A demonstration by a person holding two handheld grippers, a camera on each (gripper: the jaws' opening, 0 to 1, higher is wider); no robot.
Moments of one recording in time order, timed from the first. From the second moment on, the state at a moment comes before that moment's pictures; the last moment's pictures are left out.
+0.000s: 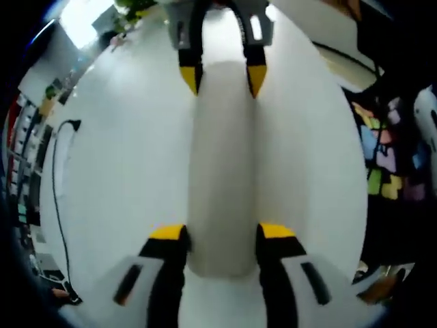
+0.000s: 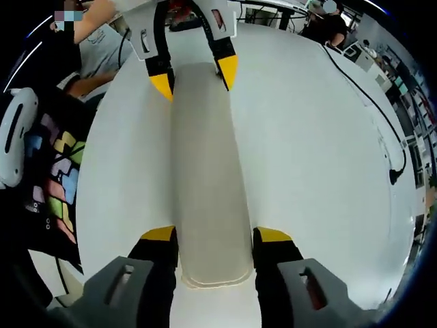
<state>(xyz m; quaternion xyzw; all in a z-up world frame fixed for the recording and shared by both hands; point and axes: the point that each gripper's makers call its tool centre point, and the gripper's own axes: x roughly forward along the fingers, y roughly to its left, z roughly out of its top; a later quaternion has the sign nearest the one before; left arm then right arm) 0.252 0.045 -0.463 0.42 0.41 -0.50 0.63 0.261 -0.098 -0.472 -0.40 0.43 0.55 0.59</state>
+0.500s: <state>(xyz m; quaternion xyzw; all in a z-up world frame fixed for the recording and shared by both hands) 0.253 0.045 -0.465 0.44 0.42 -0.50 0.61 0.257 -0.098 -0.469 -0.40 0.43 0.55 0.60</state>
